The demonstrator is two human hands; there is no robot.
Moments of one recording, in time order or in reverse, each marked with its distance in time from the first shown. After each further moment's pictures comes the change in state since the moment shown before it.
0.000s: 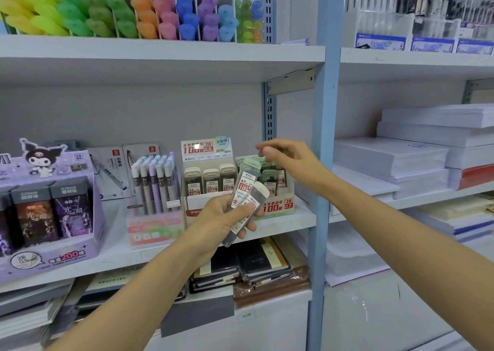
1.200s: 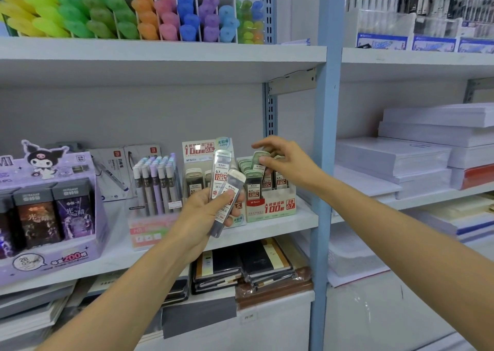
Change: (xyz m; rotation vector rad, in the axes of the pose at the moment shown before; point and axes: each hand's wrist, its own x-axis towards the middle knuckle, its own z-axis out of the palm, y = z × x) left_hand 0.006 0.000 -0.021 -0.231 0.185 0.040; right_hand 0.013 0.002 0.011 -0.089 0.003 -0.033
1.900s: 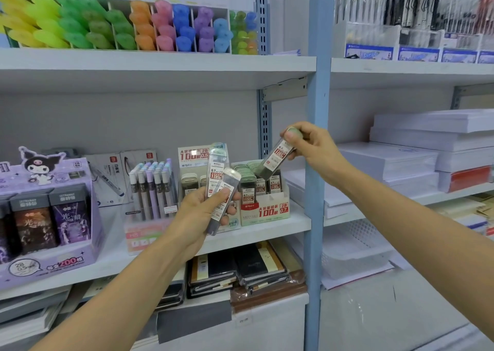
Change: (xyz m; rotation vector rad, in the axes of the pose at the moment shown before) left_hand -0.003 0.011 0.007 -0.006 0.008 0.013; right_hand -0.013 -0.009 -0.051 0.220 0.214 0.035
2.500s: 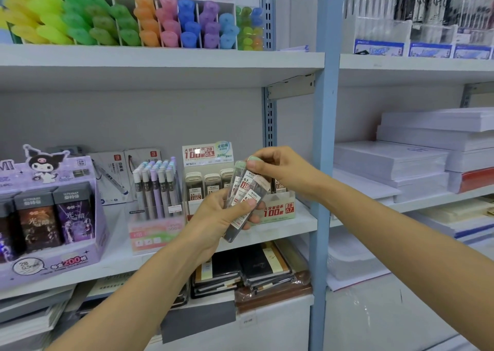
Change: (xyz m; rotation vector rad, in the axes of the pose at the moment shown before) left_hand 0.000 -0.006 0.011 0.091 -0.175 -0.025; right_hand -0.014 -0.011 0.052 0.006 -0.399 0.067
